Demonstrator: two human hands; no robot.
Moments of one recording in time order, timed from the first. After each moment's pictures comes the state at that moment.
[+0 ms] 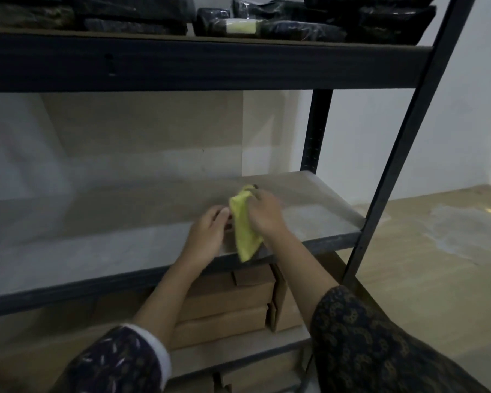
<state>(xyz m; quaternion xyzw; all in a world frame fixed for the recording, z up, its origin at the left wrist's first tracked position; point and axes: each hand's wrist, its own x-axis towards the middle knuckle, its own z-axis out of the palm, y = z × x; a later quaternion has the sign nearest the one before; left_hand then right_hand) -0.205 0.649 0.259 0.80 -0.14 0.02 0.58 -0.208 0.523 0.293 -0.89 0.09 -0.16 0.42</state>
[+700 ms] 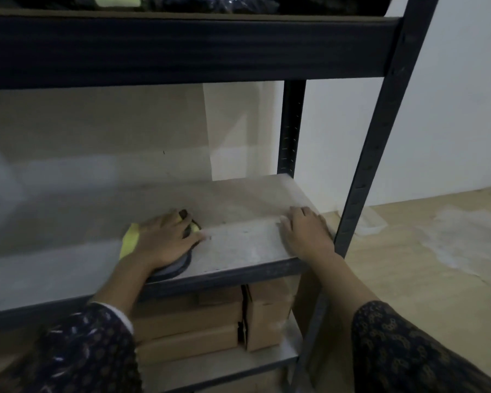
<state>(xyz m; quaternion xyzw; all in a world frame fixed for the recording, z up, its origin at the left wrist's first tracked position) -0.121 0.609 0.233 0.99 -0.15 -0.04 0.06 -0.190 0.329 0.236 -0.97 0.12 -0.09 0.17</state>
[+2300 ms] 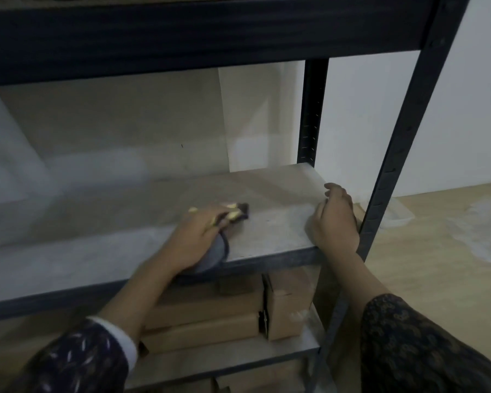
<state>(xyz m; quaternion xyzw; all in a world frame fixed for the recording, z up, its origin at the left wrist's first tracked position) -0.165 0.594 0.249 0.87 -0.35 0.10 0.33 -0.188 0.330 0.224 -0.88 0.17 -0.29 0.34</state>
